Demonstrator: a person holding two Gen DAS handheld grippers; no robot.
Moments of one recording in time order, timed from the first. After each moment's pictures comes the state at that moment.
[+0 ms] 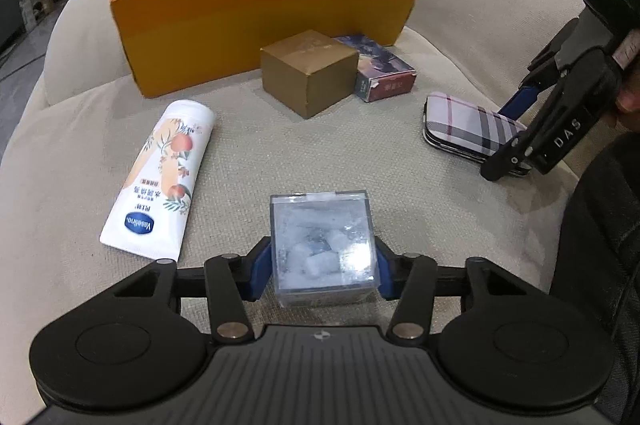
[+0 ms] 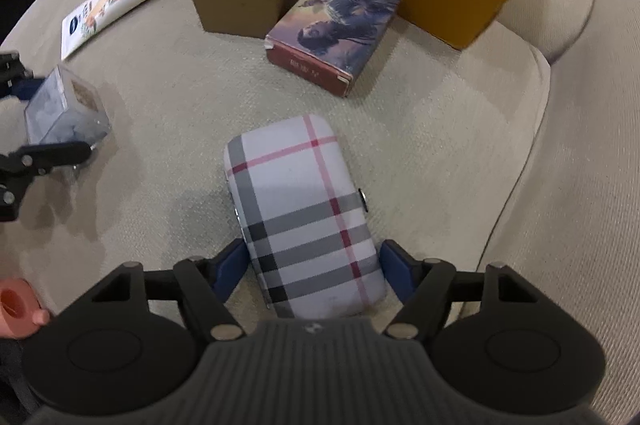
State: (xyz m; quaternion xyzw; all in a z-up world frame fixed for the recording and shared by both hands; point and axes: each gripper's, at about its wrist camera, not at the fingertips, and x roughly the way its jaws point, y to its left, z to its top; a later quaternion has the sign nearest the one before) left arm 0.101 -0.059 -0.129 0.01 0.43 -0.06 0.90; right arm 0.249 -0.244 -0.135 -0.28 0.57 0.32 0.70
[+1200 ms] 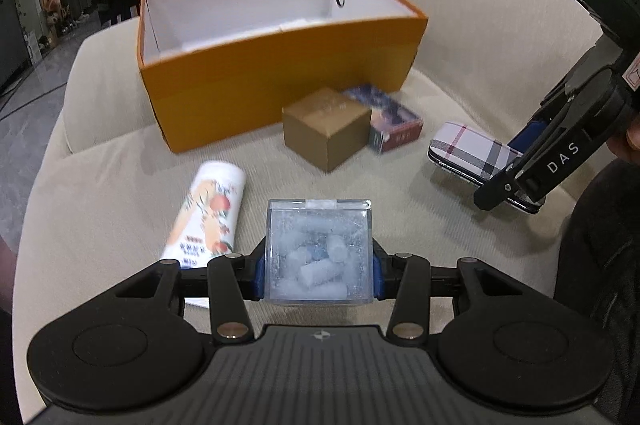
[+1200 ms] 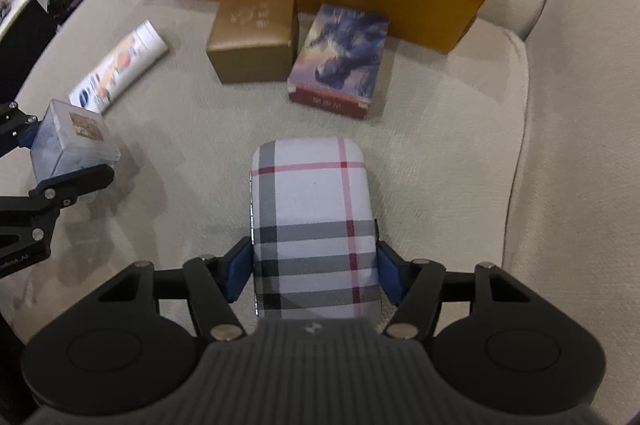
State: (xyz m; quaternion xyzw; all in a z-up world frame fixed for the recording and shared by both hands) left arm 0.100 -0.051 -0.092 0.03 0.39 -0.06 0.92; right arm 0.228 -0.223 -0.104 -0.19 0.57 0.27 0.75
